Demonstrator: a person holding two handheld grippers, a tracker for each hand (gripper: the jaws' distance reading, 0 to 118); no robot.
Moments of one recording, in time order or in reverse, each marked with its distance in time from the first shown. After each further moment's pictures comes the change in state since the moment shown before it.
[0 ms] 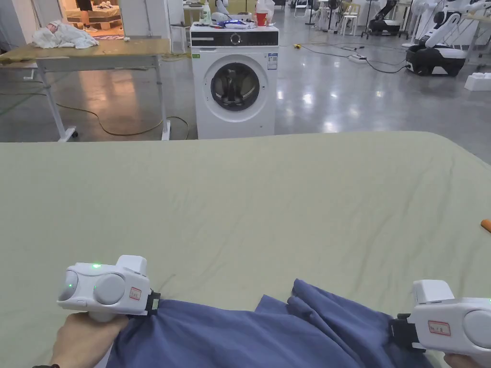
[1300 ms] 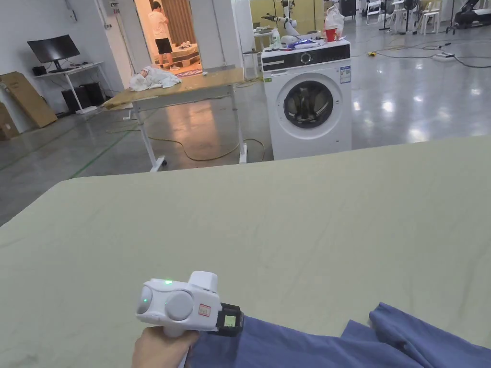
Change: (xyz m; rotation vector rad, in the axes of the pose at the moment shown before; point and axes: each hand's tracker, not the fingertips) left arm -0.014 0.002 0.015 0.019 -0.007 -0.024; right arm -0.051 -0.200 0.214 0.513 -0.081 0.039
